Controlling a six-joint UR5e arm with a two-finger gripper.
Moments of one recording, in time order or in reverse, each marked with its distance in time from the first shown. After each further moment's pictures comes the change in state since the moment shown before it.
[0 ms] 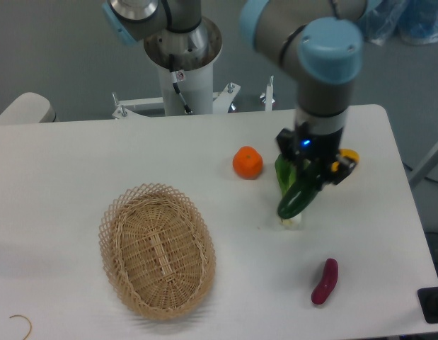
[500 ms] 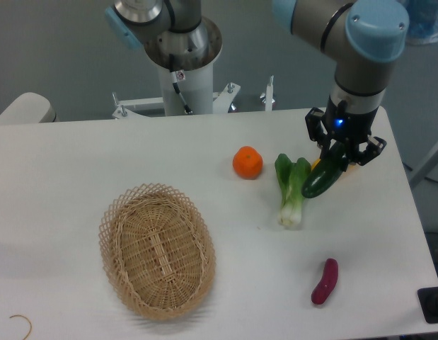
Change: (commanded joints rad) arm 0.034 0.026 0.017 -0.069 -0.021 0.012
